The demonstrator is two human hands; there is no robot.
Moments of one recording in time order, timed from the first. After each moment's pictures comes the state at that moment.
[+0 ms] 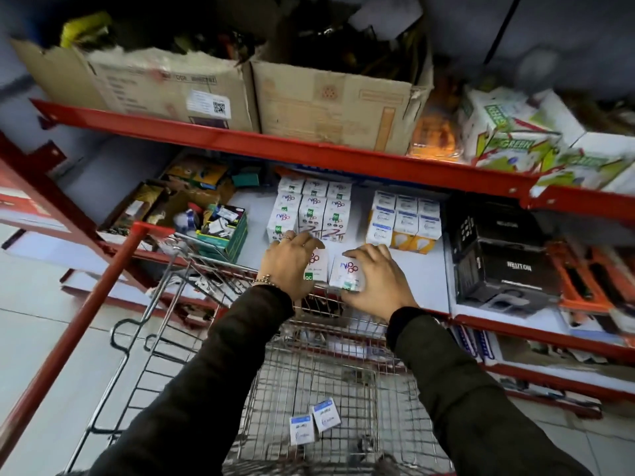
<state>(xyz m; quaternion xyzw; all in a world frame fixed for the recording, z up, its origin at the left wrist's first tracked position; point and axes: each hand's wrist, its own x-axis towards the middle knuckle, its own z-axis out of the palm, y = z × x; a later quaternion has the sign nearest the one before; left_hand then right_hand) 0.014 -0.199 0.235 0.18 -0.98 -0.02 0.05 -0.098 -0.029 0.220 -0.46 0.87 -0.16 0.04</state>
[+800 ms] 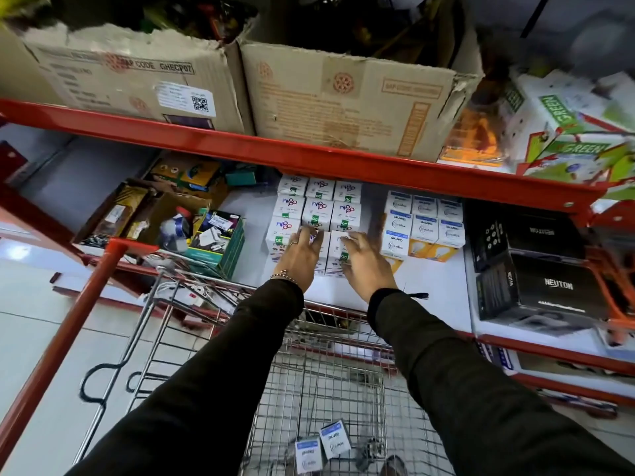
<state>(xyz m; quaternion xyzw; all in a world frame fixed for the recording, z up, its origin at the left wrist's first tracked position) -0.068 -0.257 0.154 0.19 -0.98 -0.05 -0.01 -0.161 -0.124 0.152 -0.41 0.90 -0.12 0.07</state>
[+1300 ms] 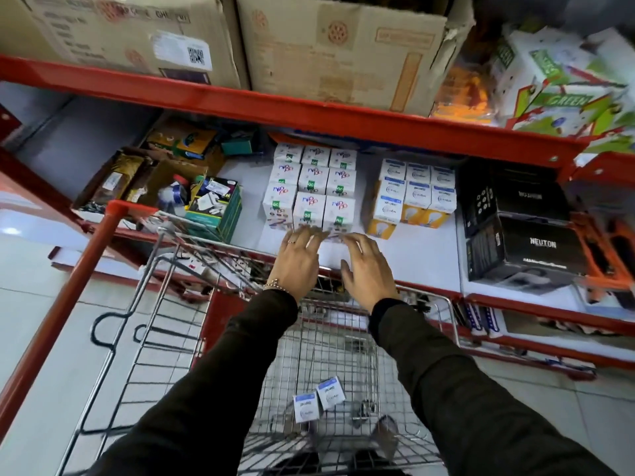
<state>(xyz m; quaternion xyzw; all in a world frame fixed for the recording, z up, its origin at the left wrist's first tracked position) -0.001 -0.202 0.136 0.16 -0.97 -0.12 0.11 -0.095 -0.061 0.136 -0.43 0.88 -0.18 0.04</state>
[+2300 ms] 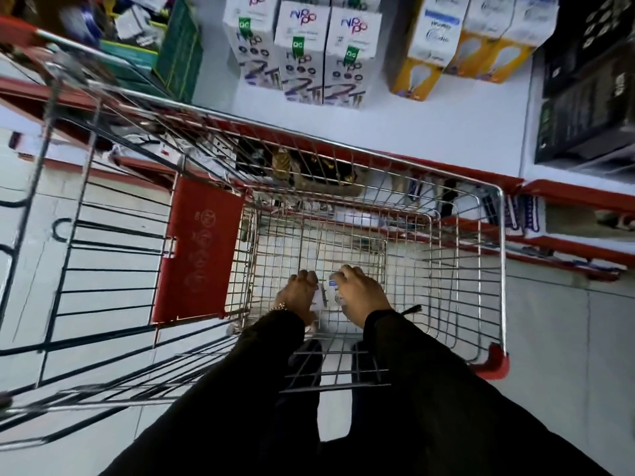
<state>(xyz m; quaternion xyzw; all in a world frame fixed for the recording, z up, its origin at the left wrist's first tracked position) 0.128 -0.079 -0.073 0.24 -0.87 -0.23 -0.35 0.028 0.043 -0.058 -0.47 0.82 0.02 0.33</state>
